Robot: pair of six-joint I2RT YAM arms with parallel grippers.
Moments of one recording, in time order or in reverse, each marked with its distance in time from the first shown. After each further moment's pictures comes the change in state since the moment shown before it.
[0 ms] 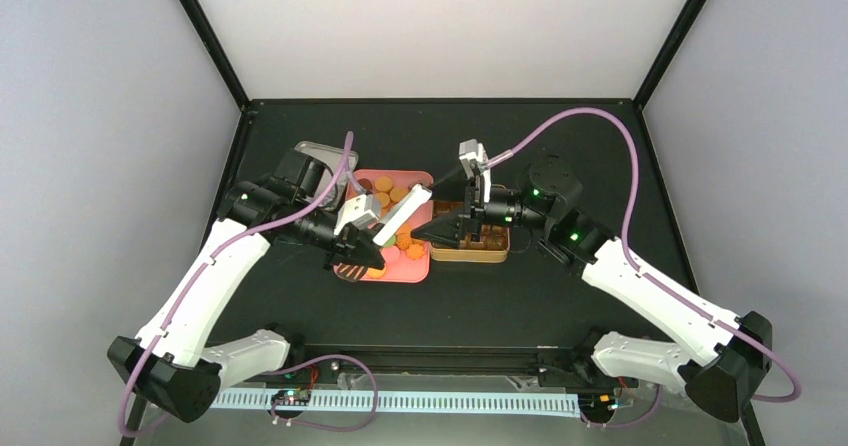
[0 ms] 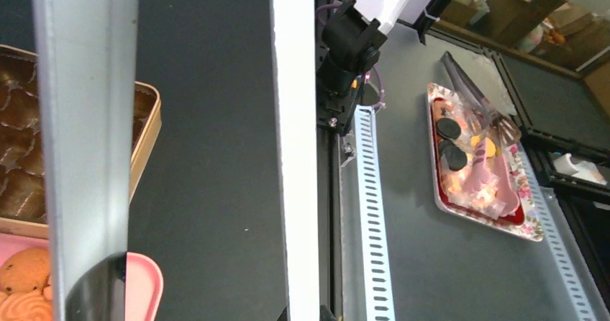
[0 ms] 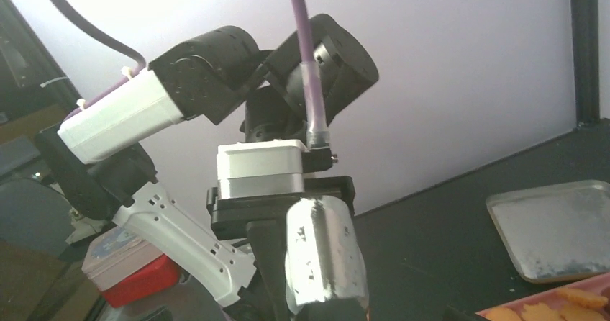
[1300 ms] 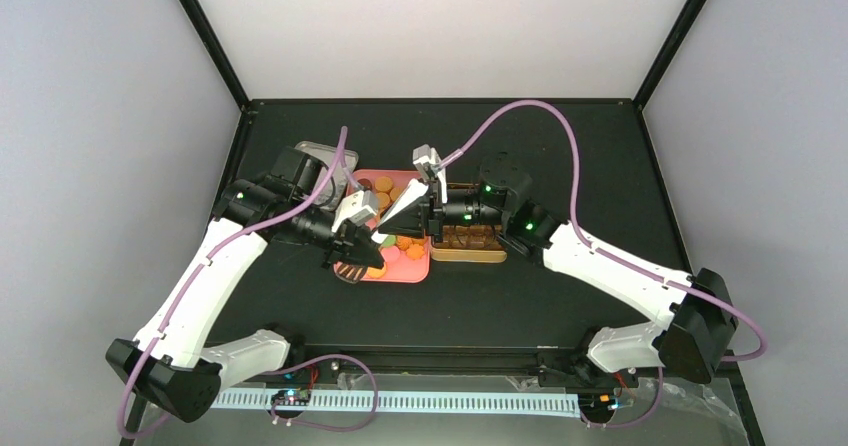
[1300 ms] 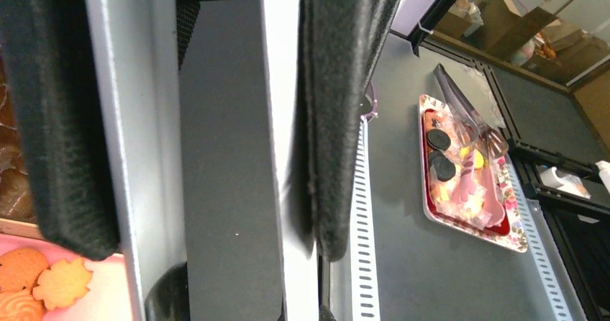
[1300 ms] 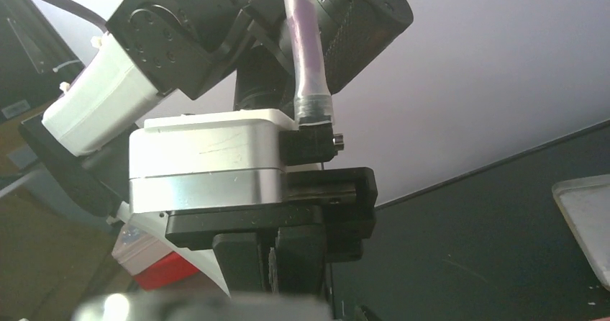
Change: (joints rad) left arm 0.001 0.000 0.033 -0.033 0.037 -0.041; right arm 0.103 0.223 0.072 0.135 -0.012 0.053
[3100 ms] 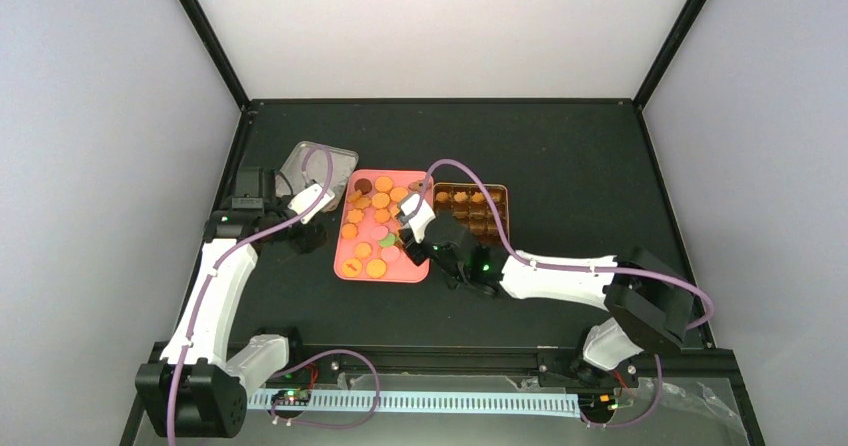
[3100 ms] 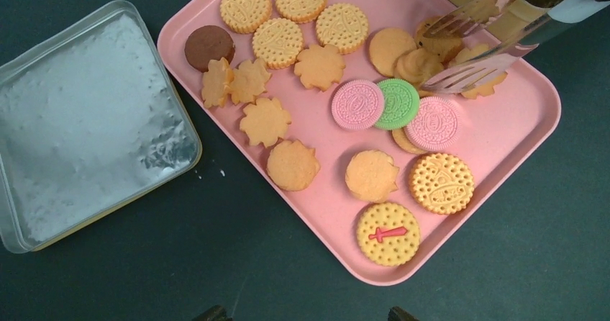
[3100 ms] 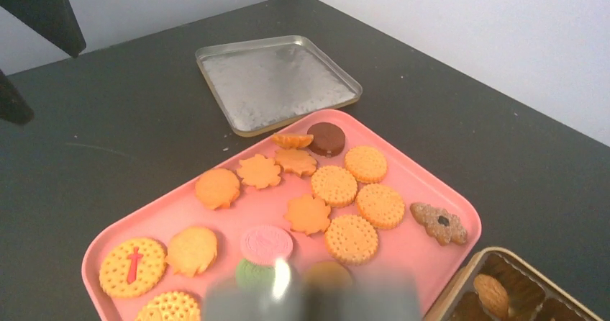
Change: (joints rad) left arm 0.410 -0.095 -0.345 0.385 -0.656 0.044; right arm 0.207 0.212 -0.206 0.037 1.040 -0.440
